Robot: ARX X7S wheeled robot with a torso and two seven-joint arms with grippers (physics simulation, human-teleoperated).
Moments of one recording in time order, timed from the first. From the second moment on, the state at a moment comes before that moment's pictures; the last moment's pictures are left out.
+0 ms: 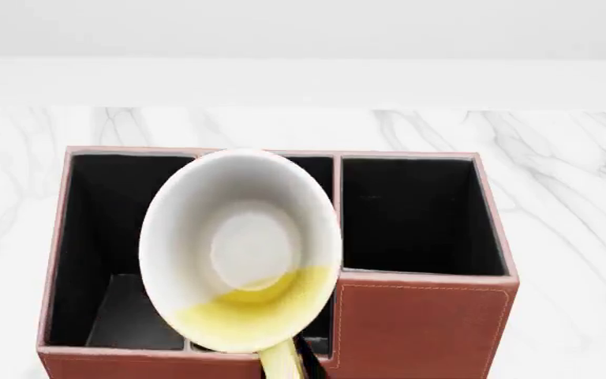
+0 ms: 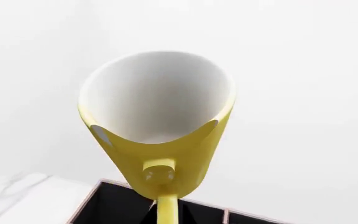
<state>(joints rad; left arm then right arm) 0.79 0.00 -0.90 1.05 -0.02 0.35 -0.97 0.92 0.86 -1.65 -0.96 0.49 0.08 1.36</state>
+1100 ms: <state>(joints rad) 0.79 0.00 -0.89 1.05 -0.02 0.35 -0.96 0.86 1.16 -1.49 -0.82 0.61 -0.24 1.43</state>
